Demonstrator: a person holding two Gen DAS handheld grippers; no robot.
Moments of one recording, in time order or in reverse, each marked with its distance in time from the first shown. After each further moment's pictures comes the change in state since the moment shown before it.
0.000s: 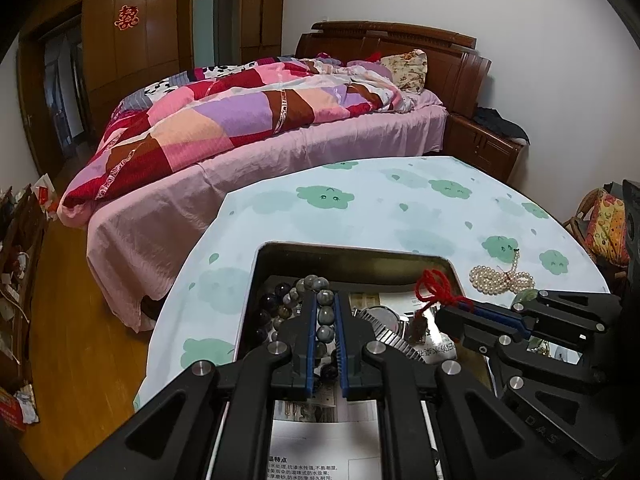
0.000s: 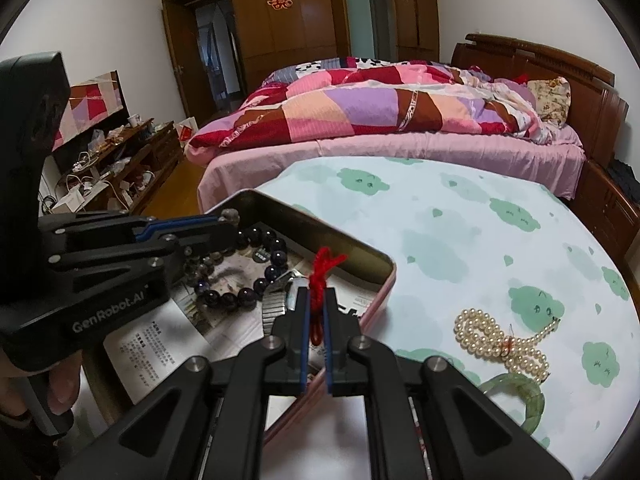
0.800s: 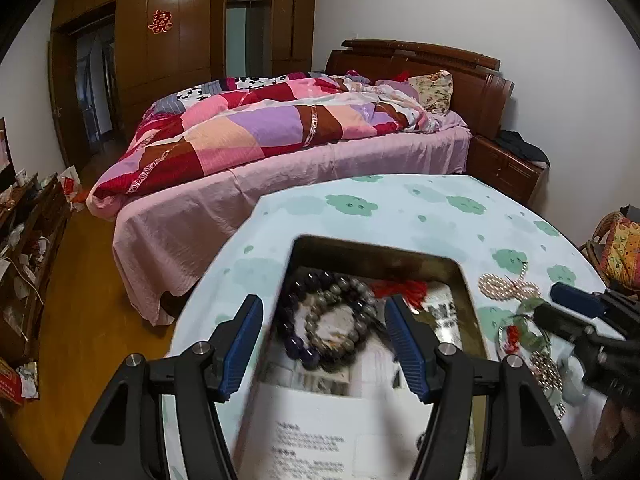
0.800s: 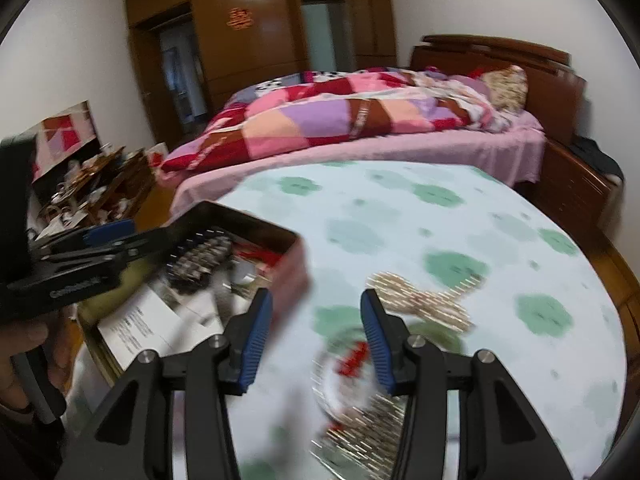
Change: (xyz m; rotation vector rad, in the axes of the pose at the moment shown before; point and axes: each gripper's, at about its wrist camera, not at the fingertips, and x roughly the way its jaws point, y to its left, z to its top) left arm -0.027 0.000 -0.019 -0.071 -0.064 0.079; right arm -0.057 -0.045 -0.028 0.116 -0.056 -0.104
